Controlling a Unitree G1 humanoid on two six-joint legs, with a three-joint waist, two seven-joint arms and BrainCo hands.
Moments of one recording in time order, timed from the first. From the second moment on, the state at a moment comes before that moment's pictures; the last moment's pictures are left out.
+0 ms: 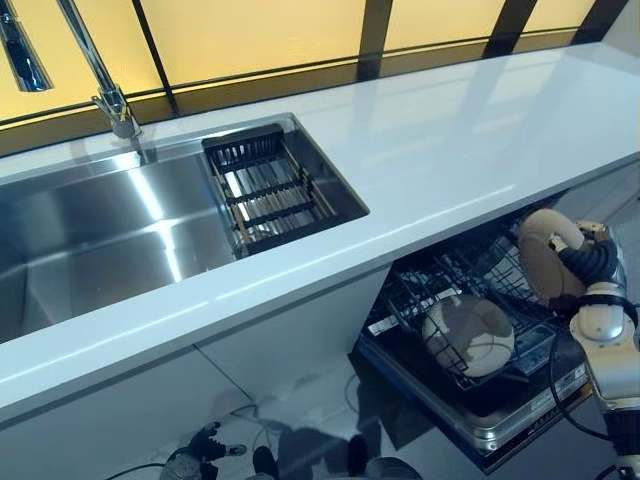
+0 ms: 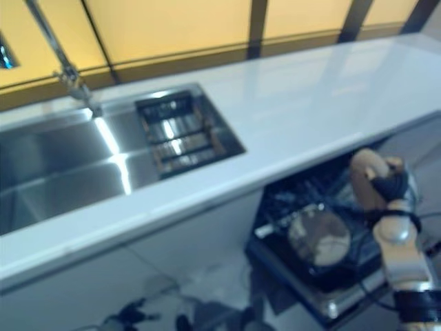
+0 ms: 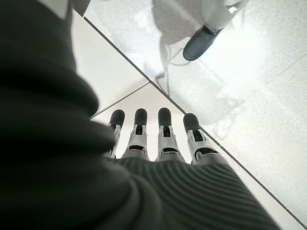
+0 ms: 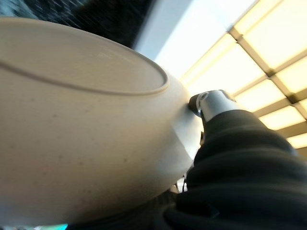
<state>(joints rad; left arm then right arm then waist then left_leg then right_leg) 0.00 0.33 -0.26 1.04 0.04 -0.01 0.04 -0.08 -0.74 -0.14 0.09 -0.03 0.23 -0.34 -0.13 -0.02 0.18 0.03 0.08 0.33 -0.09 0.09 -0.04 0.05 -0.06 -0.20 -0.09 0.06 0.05</state>
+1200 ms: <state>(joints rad) -0.04 0.38 -0.28 0.92 0.01 -0.03 0.02 -0.30 -0.82 -0.06 0.40 -0.13 0.24 -0.36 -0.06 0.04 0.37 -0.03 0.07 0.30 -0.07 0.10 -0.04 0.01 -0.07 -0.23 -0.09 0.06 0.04</state>
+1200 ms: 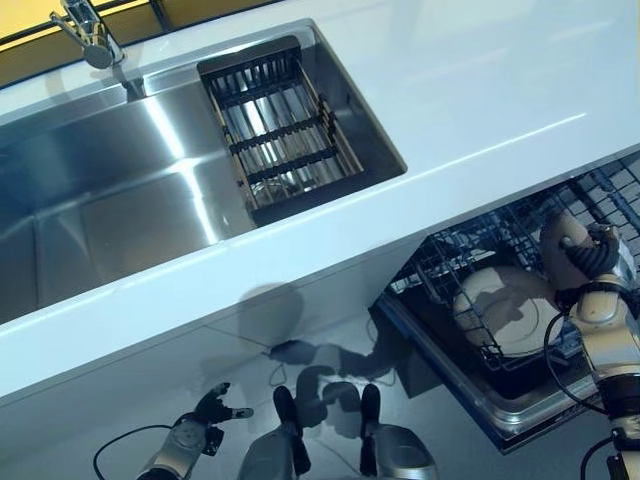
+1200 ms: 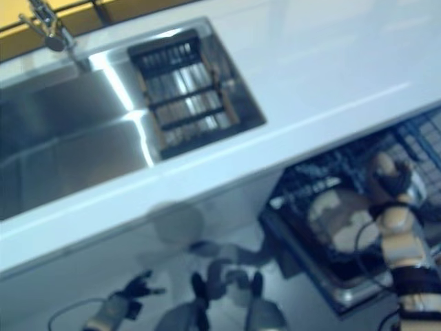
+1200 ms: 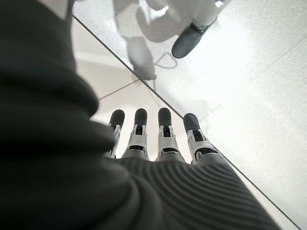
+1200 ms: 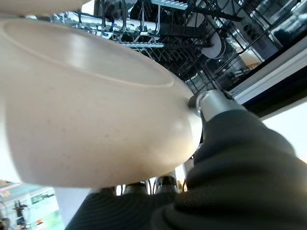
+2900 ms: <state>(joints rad) -0.06 0.46 -0.30 0.84 -0.06 -0.05 0.01 -0.49 -0.88 0.10 0.73 -0.23 0.26 -0.25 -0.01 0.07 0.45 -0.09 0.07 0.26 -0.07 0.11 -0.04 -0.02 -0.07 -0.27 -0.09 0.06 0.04</state>
